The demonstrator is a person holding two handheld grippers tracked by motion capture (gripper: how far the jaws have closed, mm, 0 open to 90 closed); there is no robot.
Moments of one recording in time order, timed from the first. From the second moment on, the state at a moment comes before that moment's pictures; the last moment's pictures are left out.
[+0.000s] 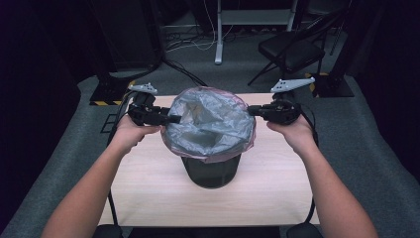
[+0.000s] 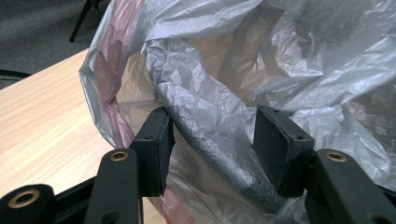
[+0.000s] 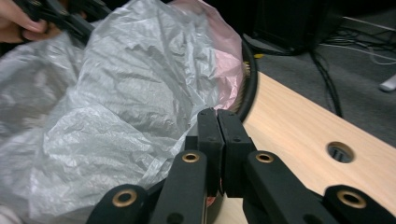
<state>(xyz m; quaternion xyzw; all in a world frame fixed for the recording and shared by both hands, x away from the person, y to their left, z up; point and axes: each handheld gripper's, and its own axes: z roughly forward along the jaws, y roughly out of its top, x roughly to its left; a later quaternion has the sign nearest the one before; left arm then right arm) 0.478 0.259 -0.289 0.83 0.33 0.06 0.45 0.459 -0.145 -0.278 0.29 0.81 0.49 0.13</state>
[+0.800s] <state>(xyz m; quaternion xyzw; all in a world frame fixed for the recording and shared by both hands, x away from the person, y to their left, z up) 0.477 0.263 -0.285 0.84 0.31 0.06 0.44 0.505 -0.139 -0.341 0.35 0.83 0.43 0.10</state>
